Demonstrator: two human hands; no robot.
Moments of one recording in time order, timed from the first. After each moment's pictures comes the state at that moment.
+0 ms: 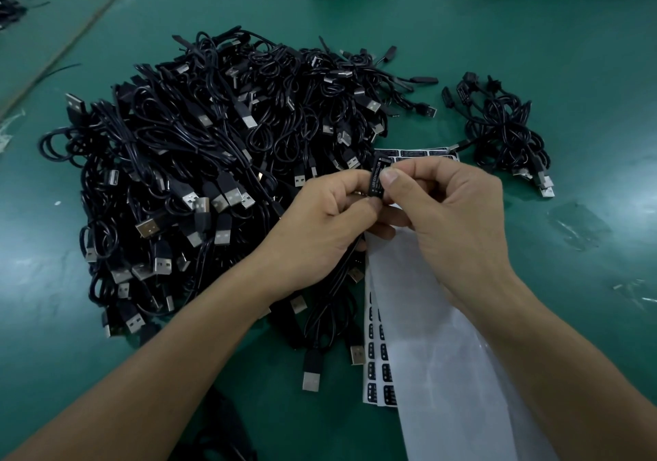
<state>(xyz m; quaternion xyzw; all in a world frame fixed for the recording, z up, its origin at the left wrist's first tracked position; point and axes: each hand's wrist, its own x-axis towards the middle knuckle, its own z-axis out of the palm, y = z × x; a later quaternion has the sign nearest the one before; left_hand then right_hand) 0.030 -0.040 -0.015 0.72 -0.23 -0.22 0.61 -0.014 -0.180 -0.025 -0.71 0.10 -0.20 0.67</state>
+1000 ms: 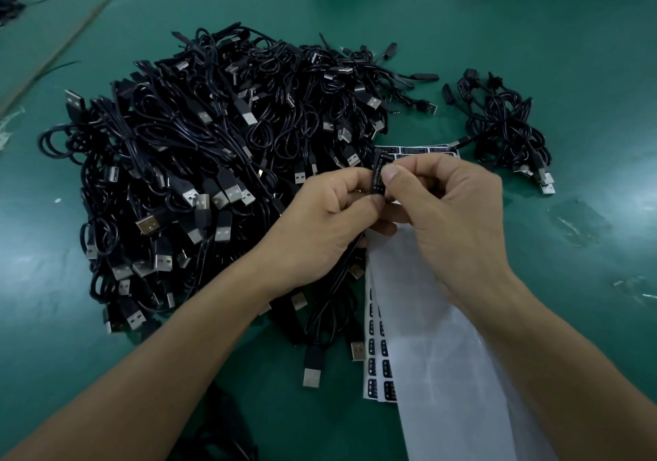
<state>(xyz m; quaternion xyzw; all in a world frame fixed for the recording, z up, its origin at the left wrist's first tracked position) 0.030 -0.042 -0.016 0.71 -0.23 -0.22 0.62 -0.012 -0.179 -0.028 -0.70 0.10 -0.21 0.67</state>
